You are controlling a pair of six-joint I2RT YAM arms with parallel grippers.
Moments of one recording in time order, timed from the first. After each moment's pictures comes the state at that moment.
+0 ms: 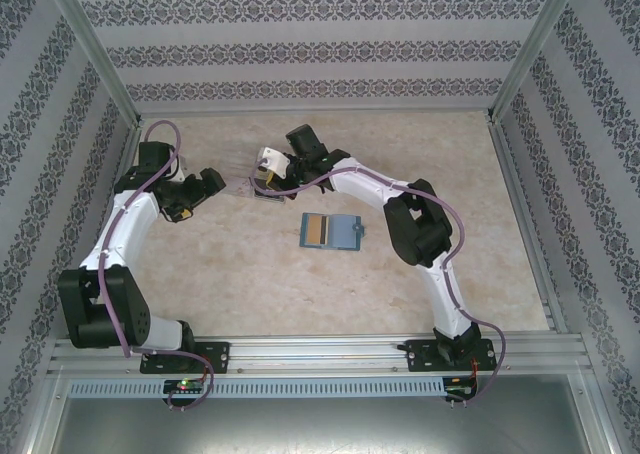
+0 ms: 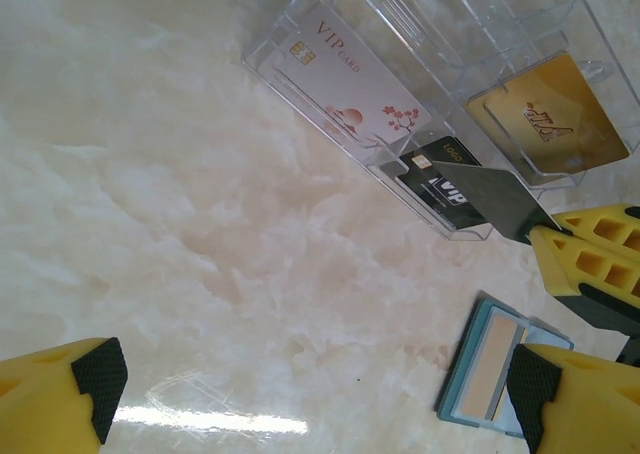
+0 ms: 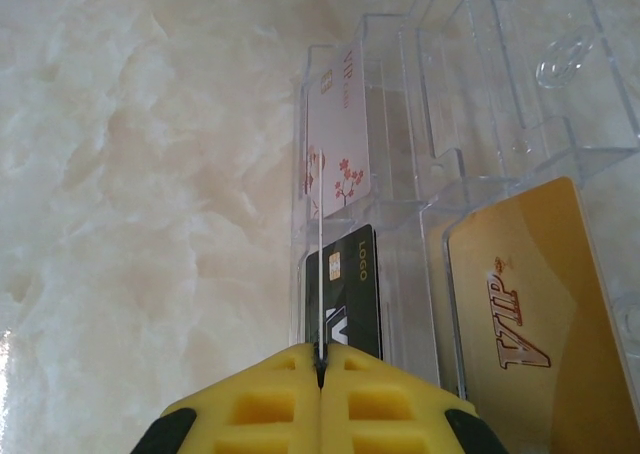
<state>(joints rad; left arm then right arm) 0.13 1.41 1.10 -0.74 0.34 -0.48 0.64 2.26 1.83 -0.36 -0.43 -0.55</state>
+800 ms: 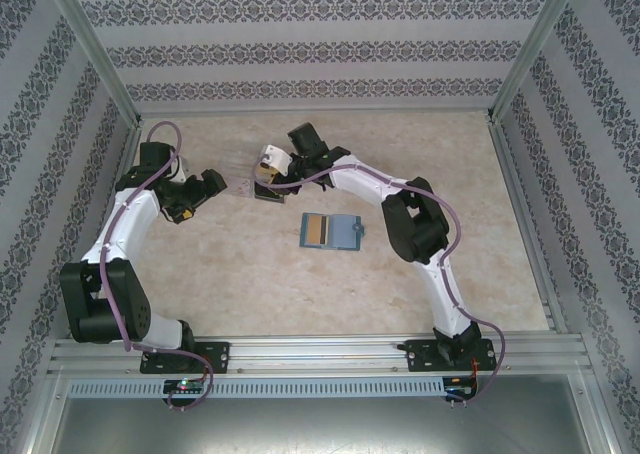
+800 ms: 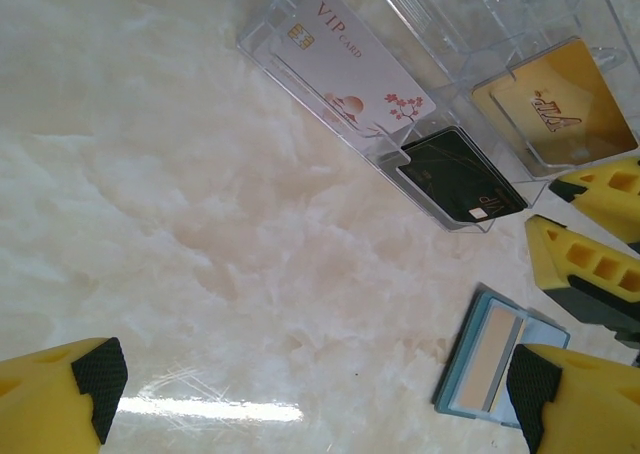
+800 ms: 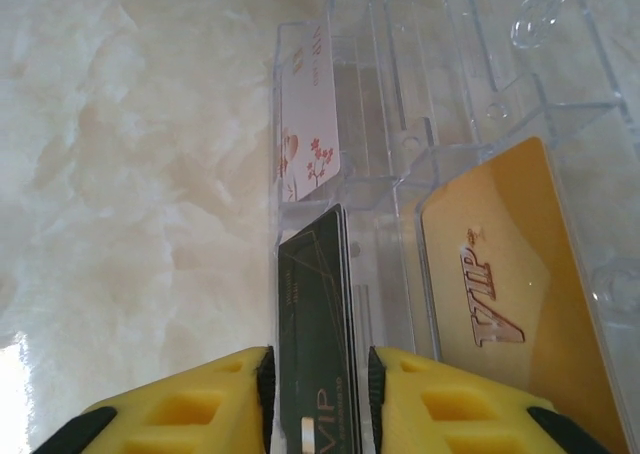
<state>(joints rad) 0.14 1.44 1.10 -0.74 0.38 -0.48 0.63 2.27 1.85 -0.38 -0.43 -0.48</state>
